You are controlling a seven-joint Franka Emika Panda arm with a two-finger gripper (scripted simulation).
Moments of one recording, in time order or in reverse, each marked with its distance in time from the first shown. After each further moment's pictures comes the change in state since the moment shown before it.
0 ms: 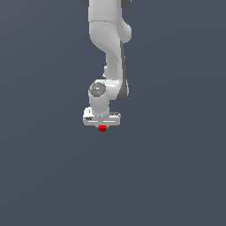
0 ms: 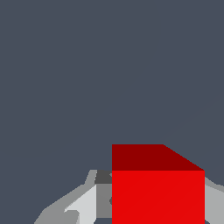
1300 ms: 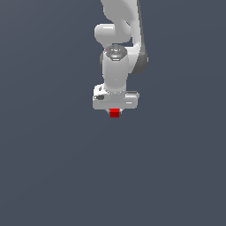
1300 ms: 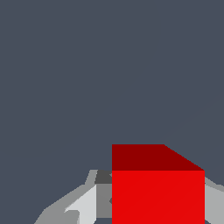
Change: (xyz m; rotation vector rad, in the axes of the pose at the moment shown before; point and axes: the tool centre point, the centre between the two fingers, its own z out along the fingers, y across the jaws) arm 0.006 -0.070 -0.146 -0.001 0.000 -0.001
